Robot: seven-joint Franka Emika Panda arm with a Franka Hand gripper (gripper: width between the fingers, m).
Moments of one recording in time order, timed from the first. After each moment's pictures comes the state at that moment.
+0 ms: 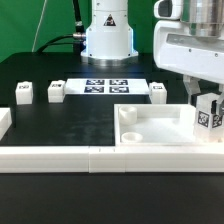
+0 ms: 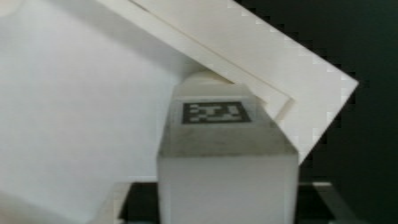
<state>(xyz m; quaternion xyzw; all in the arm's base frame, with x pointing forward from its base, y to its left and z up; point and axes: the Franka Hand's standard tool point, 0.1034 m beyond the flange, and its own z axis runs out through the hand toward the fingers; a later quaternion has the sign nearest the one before) 0.637 0.114 0.076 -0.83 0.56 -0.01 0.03</state>
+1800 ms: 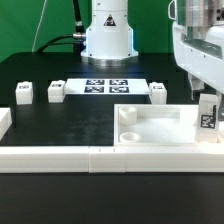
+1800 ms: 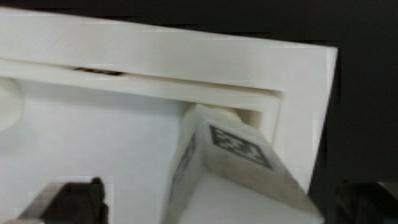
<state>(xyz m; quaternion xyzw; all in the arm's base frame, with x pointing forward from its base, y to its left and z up) 0.634 0.119 0.074 -0.76 0.65 0.01 0.05</state>
